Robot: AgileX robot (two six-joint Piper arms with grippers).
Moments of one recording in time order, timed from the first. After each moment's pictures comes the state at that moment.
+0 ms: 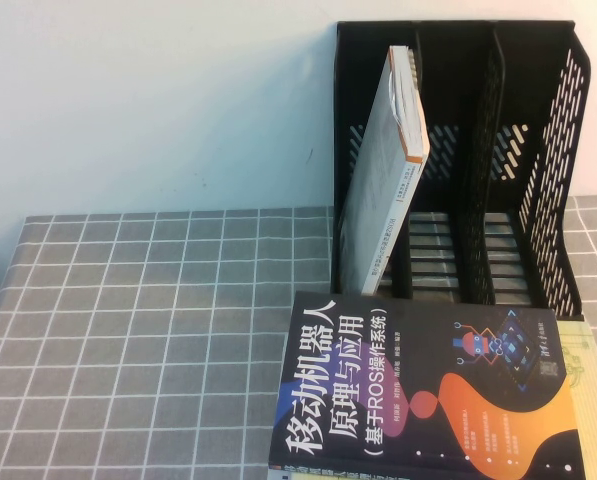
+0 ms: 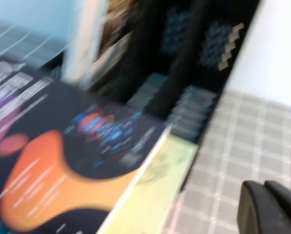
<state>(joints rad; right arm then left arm) 0.28 0.32 -0.40 0.01 0.54 -0.15 -0.01 -0.01 0.01 0.08 0.37 -0.40</state>
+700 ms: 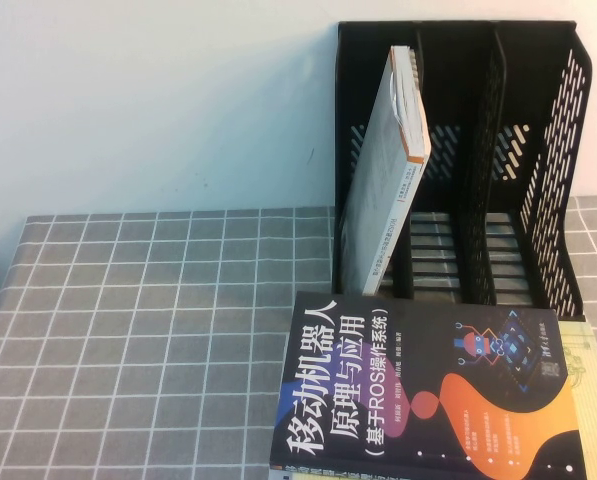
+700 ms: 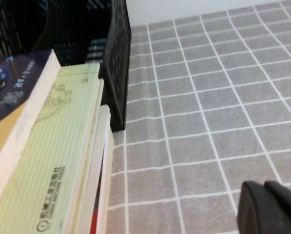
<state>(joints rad) -0.09 -0.01 0.01 0.15 0.48 -0.03 -0.01 -0.01 0.01 0.08 0.37 -0.40</state>
